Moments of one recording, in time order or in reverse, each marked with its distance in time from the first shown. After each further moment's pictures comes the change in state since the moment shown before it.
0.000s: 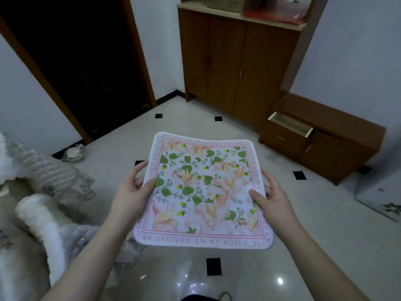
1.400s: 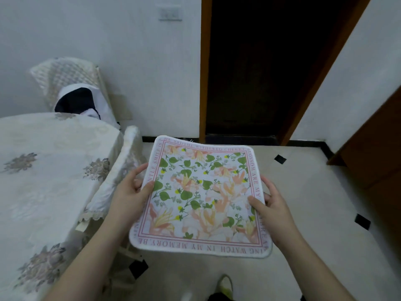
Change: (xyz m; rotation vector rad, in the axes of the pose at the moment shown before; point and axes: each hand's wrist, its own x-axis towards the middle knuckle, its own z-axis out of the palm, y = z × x) left_hand 0.337 0.005 -0.300 -0.051 0.800 -0.165; right_hand 0.427 -0.160 0.504 -0.145 -0.813 -0.020
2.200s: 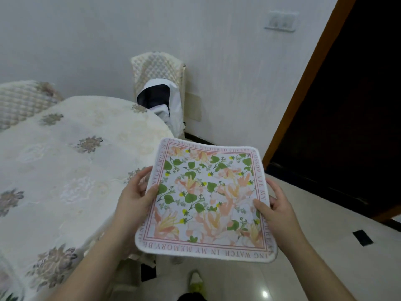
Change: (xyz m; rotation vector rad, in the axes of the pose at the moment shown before) left_hand 0.151 0.013 -0.033 -0.117 0.486 -0.150; right_hand 0.271 -0.077 0.128 -0.164 -0.467 -0.009
